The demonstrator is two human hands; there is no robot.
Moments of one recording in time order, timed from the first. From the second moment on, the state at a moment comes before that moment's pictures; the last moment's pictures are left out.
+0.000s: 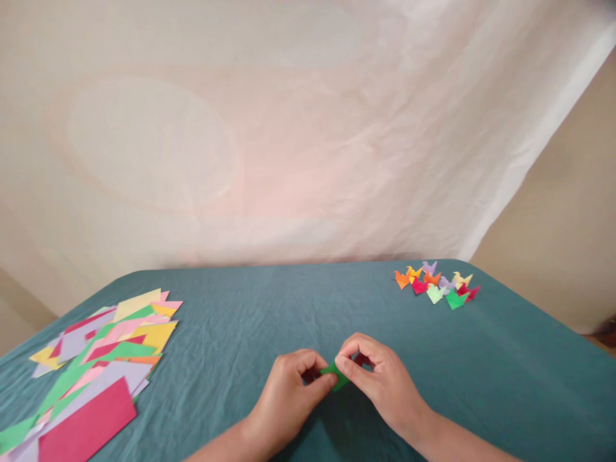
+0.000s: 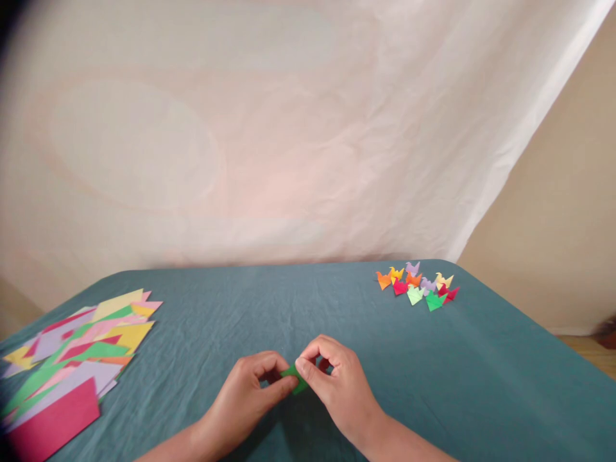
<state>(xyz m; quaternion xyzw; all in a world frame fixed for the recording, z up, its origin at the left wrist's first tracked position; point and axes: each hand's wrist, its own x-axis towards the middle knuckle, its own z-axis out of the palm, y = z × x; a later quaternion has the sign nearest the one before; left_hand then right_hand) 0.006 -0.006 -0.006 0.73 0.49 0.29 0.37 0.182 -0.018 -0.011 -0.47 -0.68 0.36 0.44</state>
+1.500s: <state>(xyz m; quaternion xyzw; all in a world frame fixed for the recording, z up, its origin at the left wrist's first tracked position) -0.008 0.014 -0.019 0.61 0.46 0.30 0.57 0.182 -0.011 -0.022 -0.50 -0.67 0.42 0.35</state>
